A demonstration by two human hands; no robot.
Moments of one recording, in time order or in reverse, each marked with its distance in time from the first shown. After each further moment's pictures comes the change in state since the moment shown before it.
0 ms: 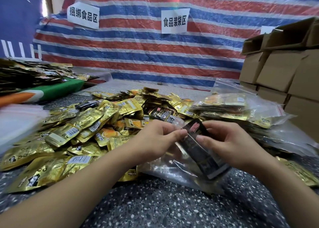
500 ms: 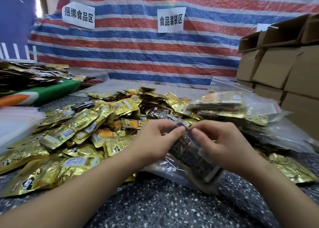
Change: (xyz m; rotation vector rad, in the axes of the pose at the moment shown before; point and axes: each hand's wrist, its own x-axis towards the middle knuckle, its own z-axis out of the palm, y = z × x) left_hand -0.002 -0.002 0.013 -0.032 0.172 0.114; right_hand -0.001 -0.004 0.013 -0.204 0.163 -0.130
